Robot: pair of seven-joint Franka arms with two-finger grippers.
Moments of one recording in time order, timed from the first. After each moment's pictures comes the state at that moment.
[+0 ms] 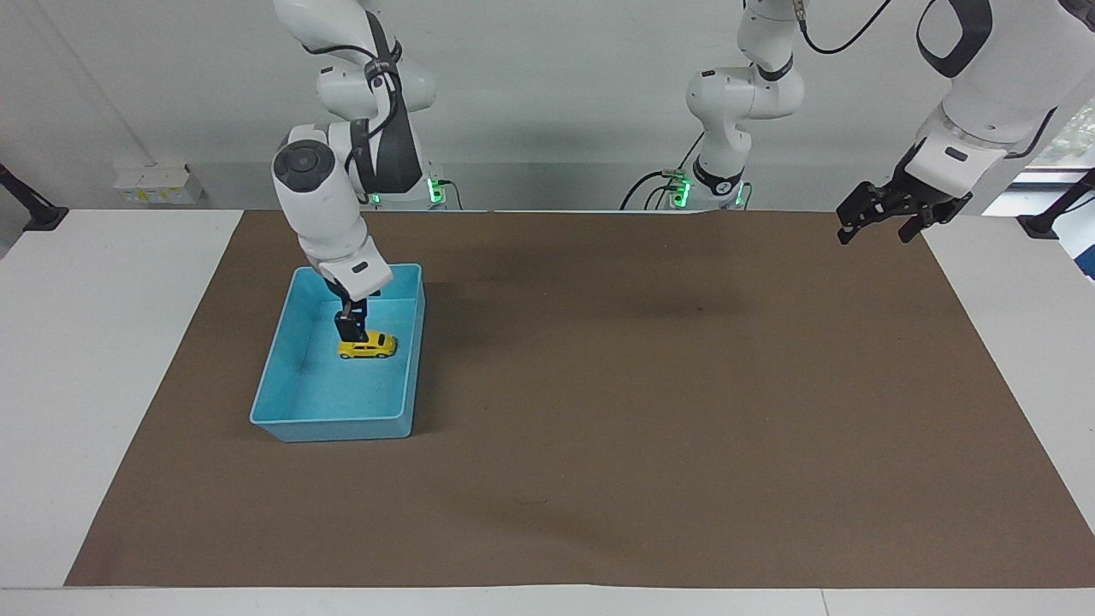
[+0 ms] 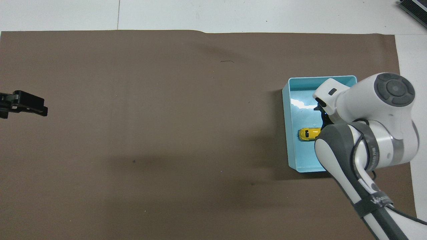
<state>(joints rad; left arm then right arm) -0.04 0.03 0.02 -1.52 -0.03 1.49 -0.01 0.11 0.07 0.01 -1.92 -0.05 1.95 -1.31</state>
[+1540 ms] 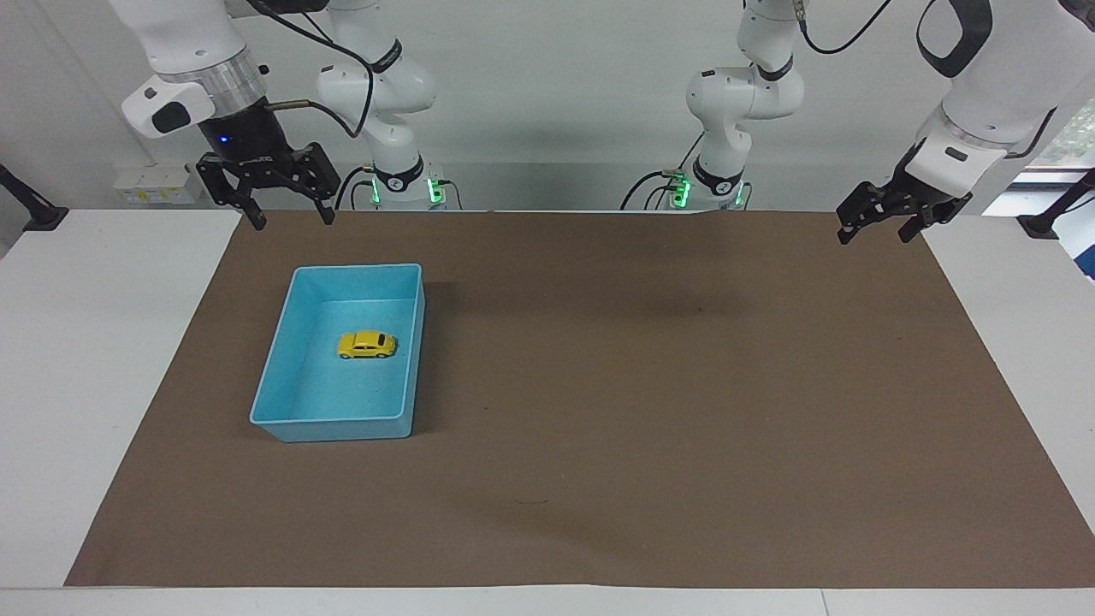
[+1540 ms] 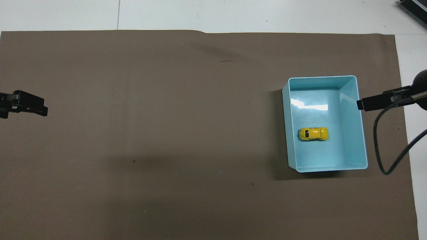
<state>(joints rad) -0.04 0.03 0.02 -1.52 -0.03 1.49 -0.01 0.06 0.00 -0.05 -1.49 0.10 1.61 0.05</state>
